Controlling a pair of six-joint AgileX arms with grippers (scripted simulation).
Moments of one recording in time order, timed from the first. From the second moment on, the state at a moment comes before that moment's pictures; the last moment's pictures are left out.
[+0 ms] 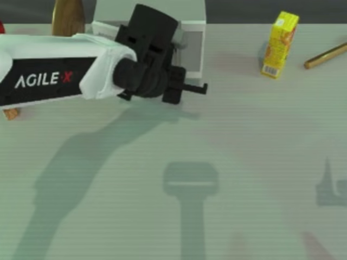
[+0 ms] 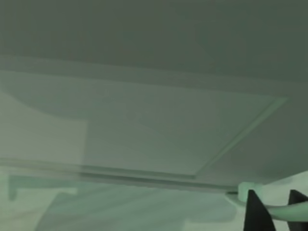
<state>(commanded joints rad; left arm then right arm) -0.57 1.97 1.32 -0.22 -0.13 -0.19 0.00 0.00 0.00 0.00 0.00 0.00</state>
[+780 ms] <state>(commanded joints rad) -0.57 1.97 1.32 -0.22 -0.12 -0.19 0.00 0.00 0.00 0.00 0.00 0.00</state>
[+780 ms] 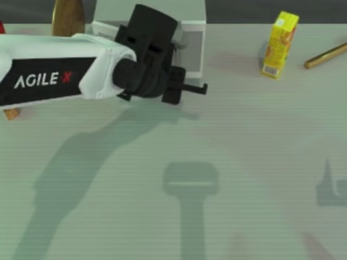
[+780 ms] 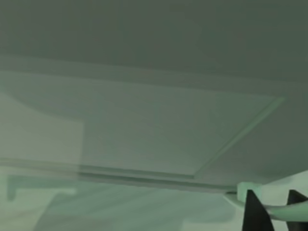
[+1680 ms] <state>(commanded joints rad) -0.55 1.94 1.28 -0.20 -0.09 -0.14 0.00 0.00 0.00 0.00 0.00 0.00</state>
